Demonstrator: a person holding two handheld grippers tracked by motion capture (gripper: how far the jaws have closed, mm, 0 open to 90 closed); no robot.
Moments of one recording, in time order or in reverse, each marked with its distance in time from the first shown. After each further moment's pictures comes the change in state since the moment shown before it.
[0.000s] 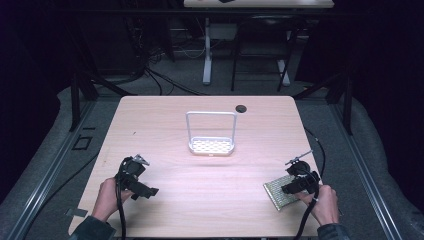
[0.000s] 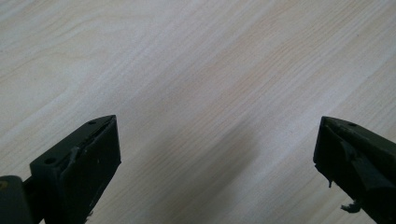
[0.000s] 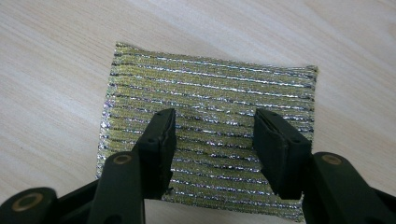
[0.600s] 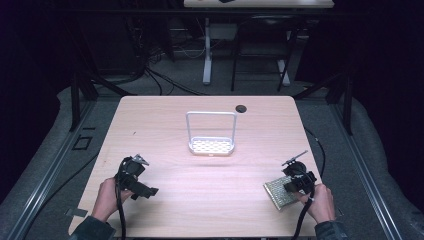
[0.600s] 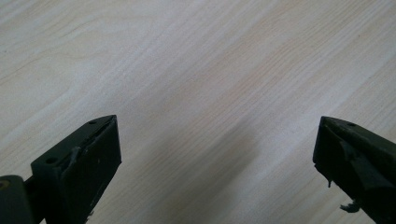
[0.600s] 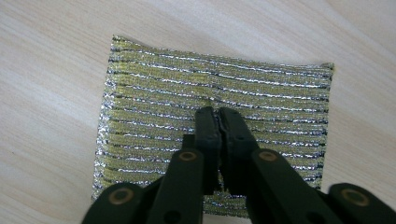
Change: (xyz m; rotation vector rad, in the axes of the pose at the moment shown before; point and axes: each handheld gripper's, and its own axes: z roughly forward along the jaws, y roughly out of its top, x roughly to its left) left arm 0.000 0.000 0.000 -0.004 0.004 0.000; right arm 0.006 0.003 0.006 0.030 -0.024 0.012
